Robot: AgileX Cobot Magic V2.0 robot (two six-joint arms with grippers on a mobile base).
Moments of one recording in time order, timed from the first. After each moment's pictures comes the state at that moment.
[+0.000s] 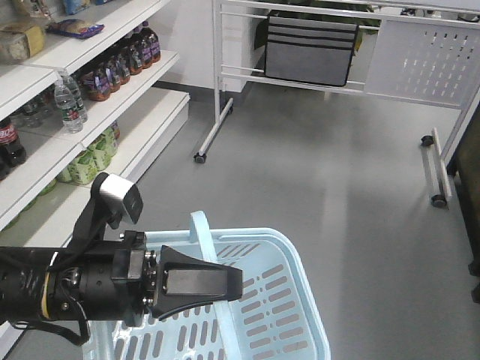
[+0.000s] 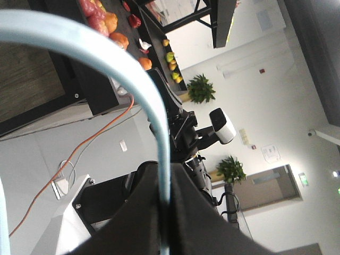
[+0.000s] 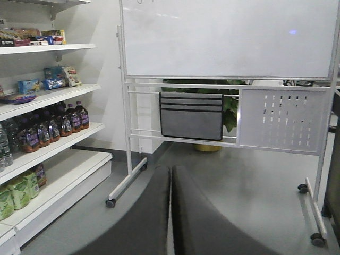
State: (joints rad) left arm -0.41 1.35 -0.62 1.33 -1.16 -2.11; right arm 0.02 -0.01 0.03 -0.06 0.01 0.10
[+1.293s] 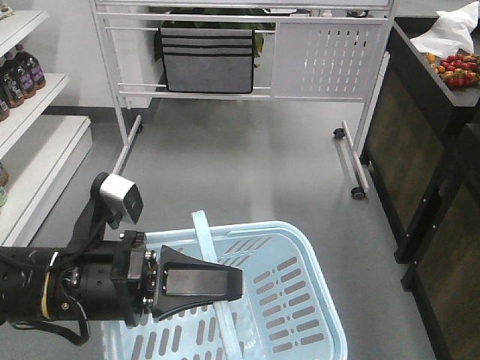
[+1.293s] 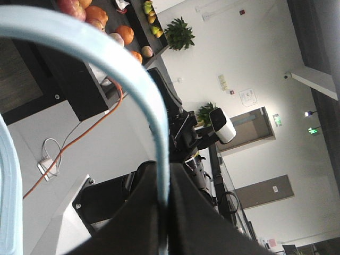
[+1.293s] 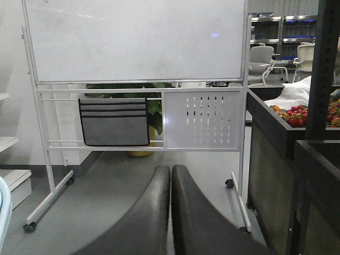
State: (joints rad) left arm -0.41 1.35 -0.62 1.33 -1.16 -2.11; right arm 0.02 -0.01 0.03 -0.06 0.01 0.10
